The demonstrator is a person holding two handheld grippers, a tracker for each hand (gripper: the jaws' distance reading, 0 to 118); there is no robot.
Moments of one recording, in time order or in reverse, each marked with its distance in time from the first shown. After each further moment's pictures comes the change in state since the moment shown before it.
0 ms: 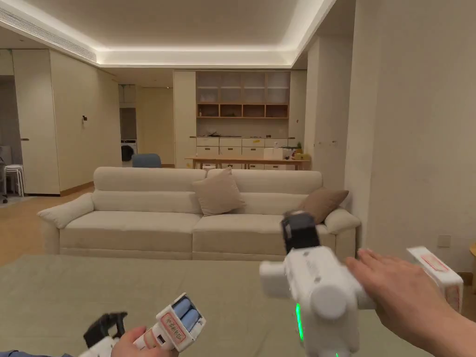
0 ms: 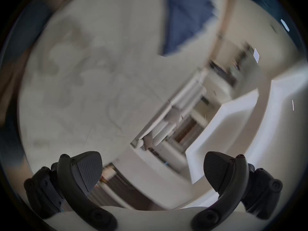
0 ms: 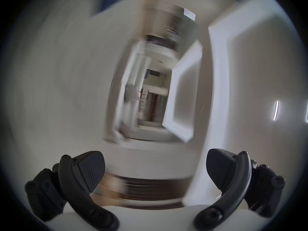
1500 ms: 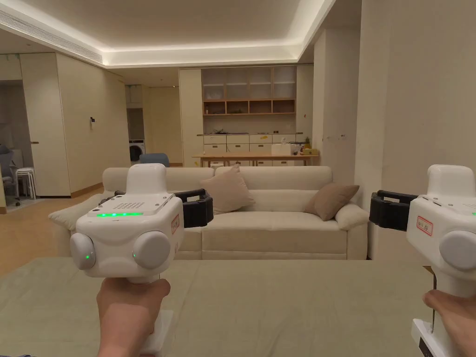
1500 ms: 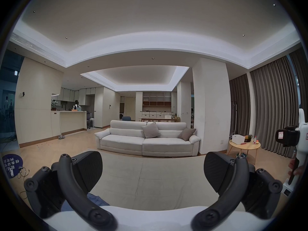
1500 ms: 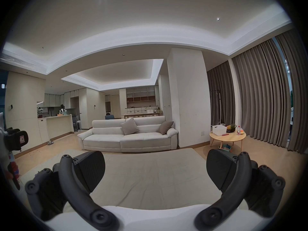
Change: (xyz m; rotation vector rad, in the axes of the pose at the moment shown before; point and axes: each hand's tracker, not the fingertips) left arm 0.135 -0.158 0.050 0.257 -0.335 -2.097; right arm 0.095 -0.139 0.007 -0.119 -0.065 -1.530
